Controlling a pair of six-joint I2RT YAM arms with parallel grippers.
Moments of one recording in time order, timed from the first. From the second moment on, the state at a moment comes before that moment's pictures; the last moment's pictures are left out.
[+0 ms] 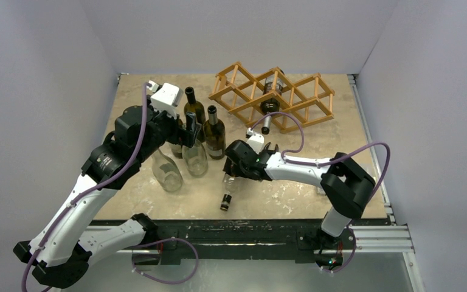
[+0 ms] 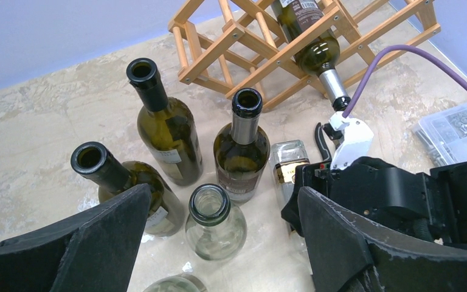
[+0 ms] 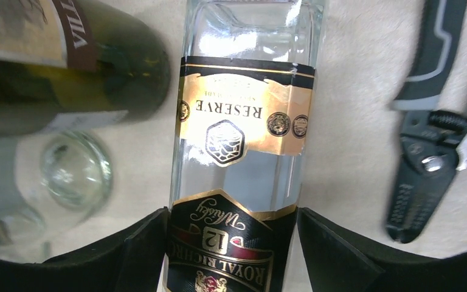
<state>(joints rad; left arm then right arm) -0.64 0.94 1.31 -0.66 -0.18 -0.09 0.96 1.67 1.00 -0.35 0.41 1.07</state>
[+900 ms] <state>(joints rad) -0.64 0.98 1.31 -0.66 -0.13 -0.10 1.02 1.29 0.61 -0.41 0.35 0.79</state>
